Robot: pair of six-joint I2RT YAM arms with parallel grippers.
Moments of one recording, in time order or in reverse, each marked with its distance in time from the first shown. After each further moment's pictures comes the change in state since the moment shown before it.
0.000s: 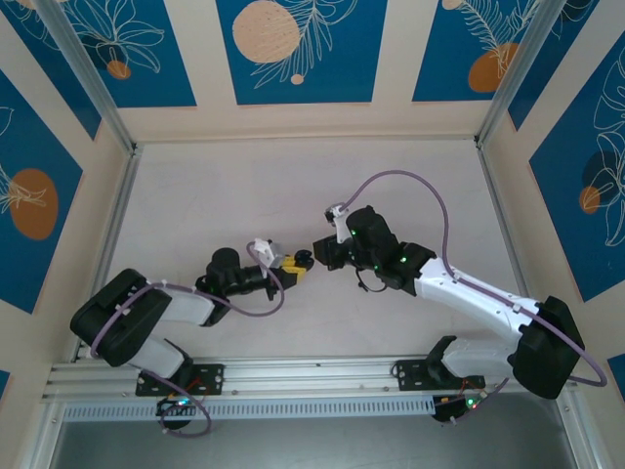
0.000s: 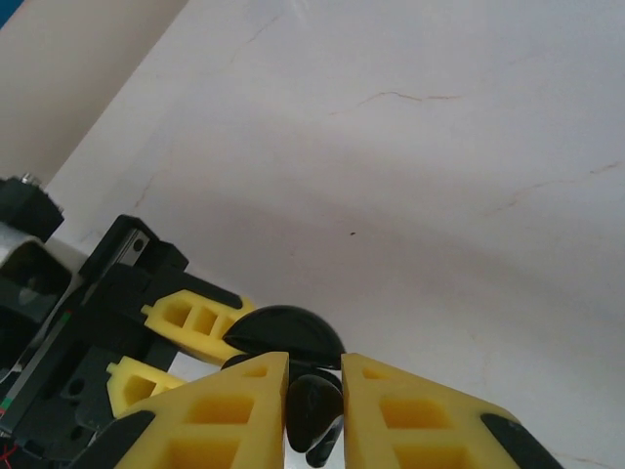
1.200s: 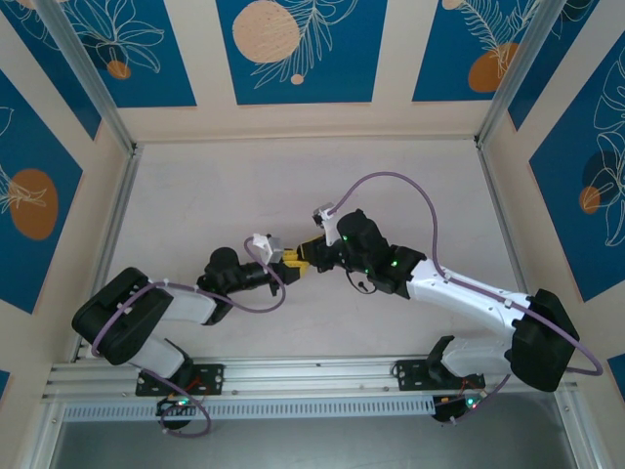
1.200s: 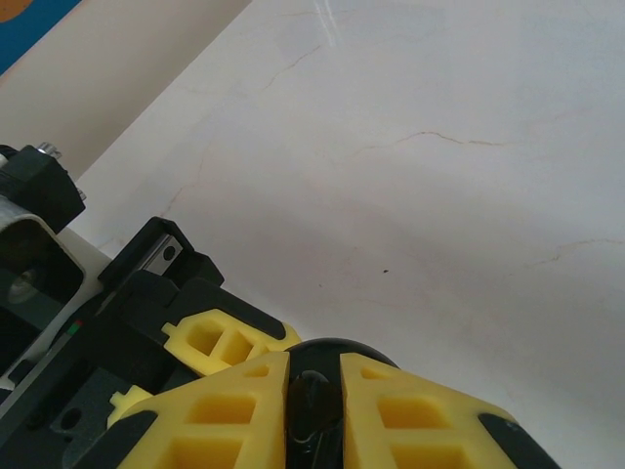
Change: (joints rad) left arm -0.016 0.005 0.016 0.101 -0.009 -0.082; right arm 0.062 0.040 -0.003 0.113 0.039 -0.042
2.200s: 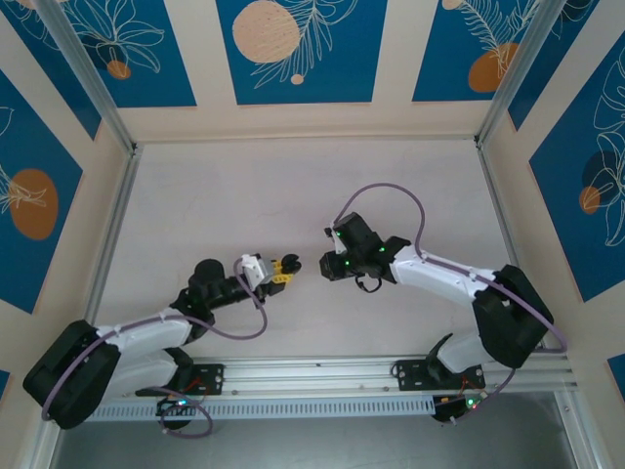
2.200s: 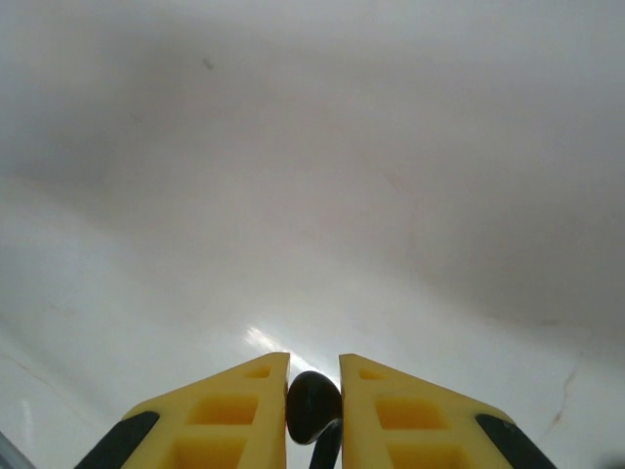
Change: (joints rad) left arm 0.000 -0.424 -0.124 -0.417 -0.100 0.385; right arm -0.134 0.211 0.006 -0.282 -0.095 0.120
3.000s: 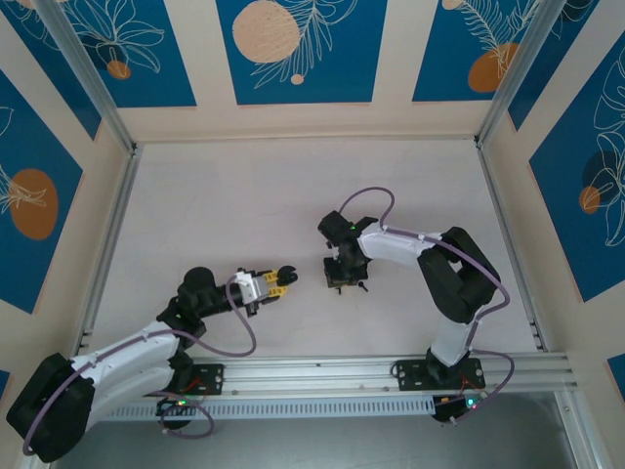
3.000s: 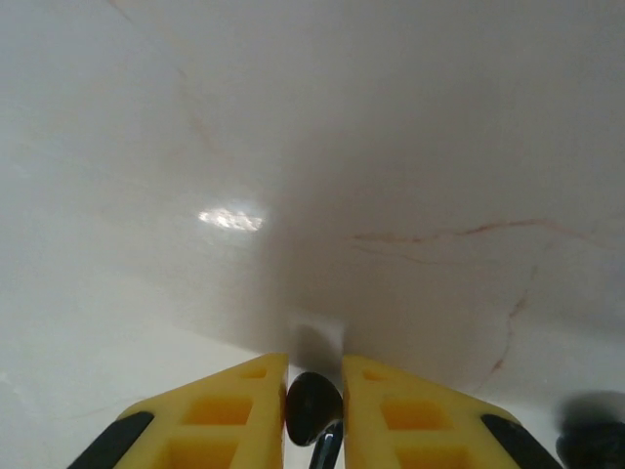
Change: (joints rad) left arm -0.002 -0.200 -0.034 -0.158 0.063 0.164; right arm -0.034 0.337 0.236 -0.371 0.000 0.060
